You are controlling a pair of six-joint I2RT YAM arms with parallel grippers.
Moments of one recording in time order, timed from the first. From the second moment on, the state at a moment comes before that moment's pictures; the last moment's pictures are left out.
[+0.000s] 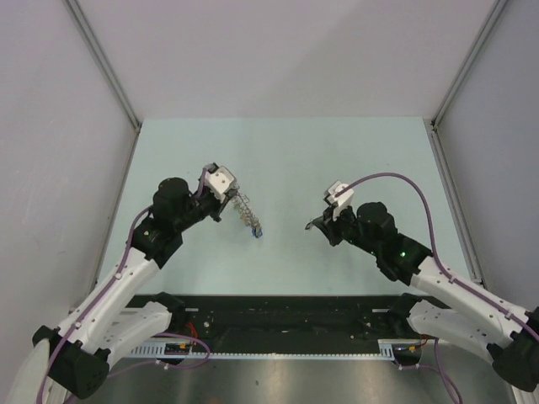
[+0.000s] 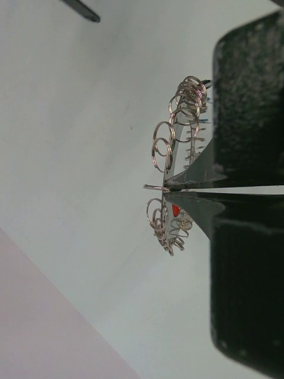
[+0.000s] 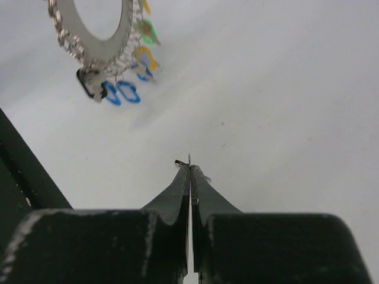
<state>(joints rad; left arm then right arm) -0.46 0.87 0.79 -0.19 0.25 0.31 0.78 0.88 0.64 -0.10 -0.05 0.05</state>
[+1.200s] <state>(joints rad) -0.63 1.04 0.93 -0.24 0.69 0.52 0.76 0.96 0.98 -0.33 -0.46 -0.42</state>
